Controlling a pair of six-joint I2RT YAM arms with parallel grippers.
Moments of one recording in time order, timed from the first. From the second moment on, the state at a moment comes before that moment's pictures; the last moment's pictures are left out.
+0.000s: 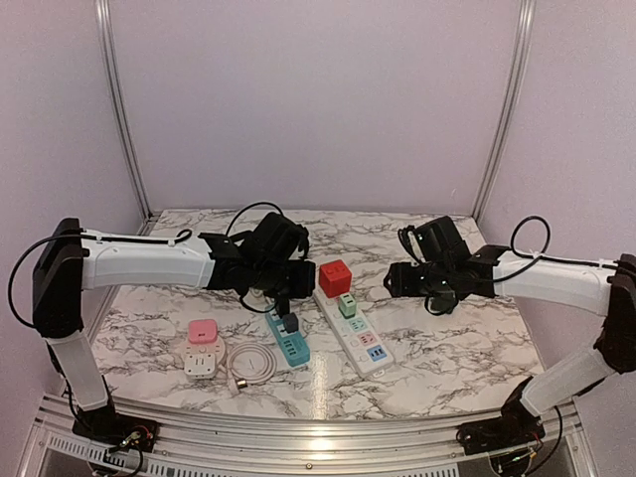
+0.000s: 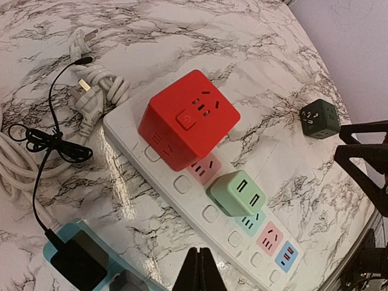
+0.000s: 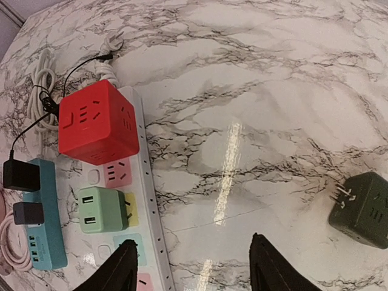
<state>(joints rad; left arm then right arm) -0.96 1.82 1.34 -0.29 -0.11 -0.68 0.62 1.37 0.88 -0.31 0.12 0.47</state>
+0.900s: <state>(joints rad) -0.92 1.76 1.26 -0.26 -0.11 -0.69 0.91 1.79 1.22 -0.46 0.28 0.39</state>
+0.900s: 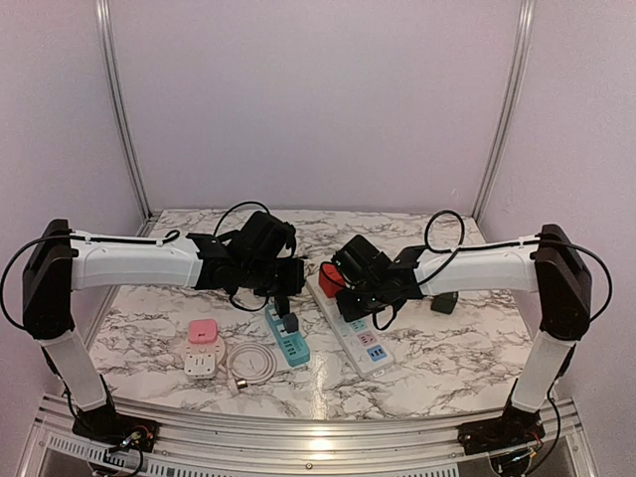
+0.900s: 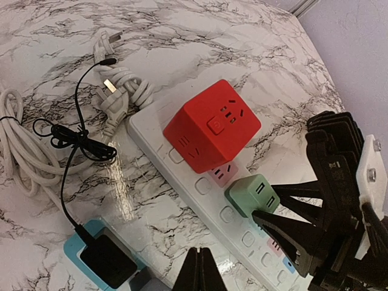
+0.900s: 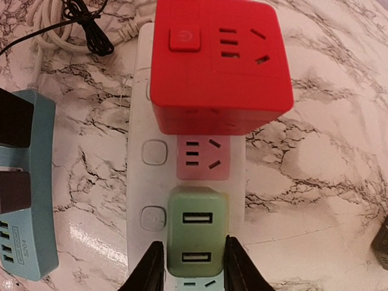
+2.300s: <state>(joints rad) -0.87 1.97 1.42 -0.08 0.11 -0.81 1.01 1.66 1.04 -0.43 0.31 0.50</state>
